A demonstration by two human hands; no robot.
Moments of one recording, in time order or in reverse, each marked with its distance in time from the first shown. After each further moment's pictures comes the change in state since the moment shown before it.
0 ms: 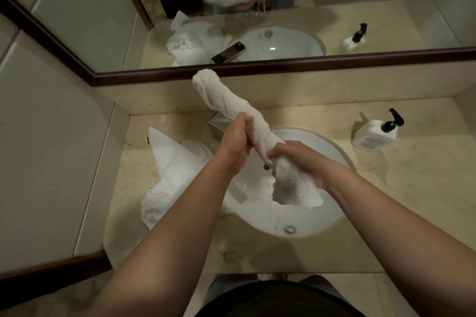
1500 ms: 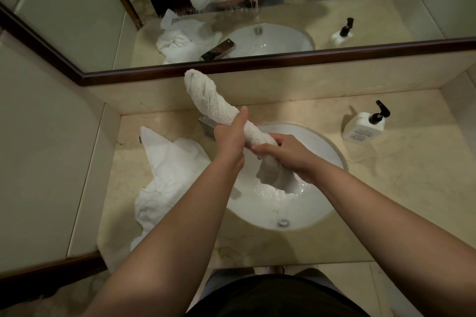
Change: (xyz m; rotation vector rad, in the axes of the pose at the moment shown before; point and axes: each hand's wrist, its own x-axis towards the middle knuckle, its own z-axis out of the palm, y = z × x) left_hand 0.001 -0.017 0.021 -0.086 0.349 0.060; right_hand -0.002 0.012 0.003 -0.140 0.133 -0.207
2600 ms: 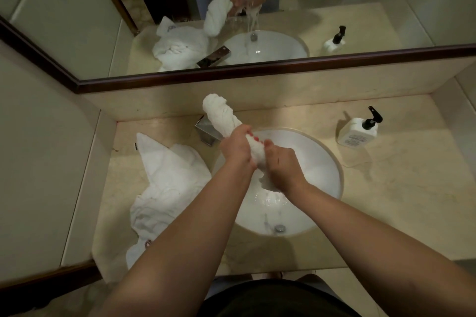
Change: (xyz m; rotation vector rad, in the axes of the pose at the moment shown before) left_hand -0.013 -0.006 0.021 -0.061 0.107 -0.245; right_hand 0.006 0.025 0.019 -0.502 0.396 -0.330
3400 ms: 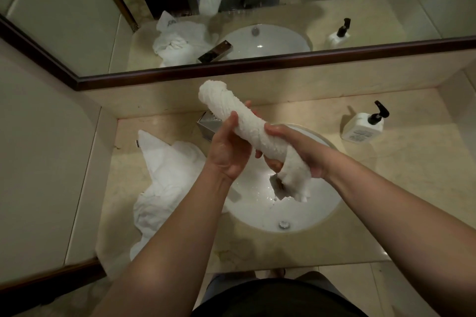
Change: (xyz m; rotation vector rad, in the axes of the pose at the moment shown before) left_hand -0.002 0.020 -0.040 -0.149 -0.878 0.137; right_hand 0.014 -0.032 -0.061 0.863 -0.719 0.532
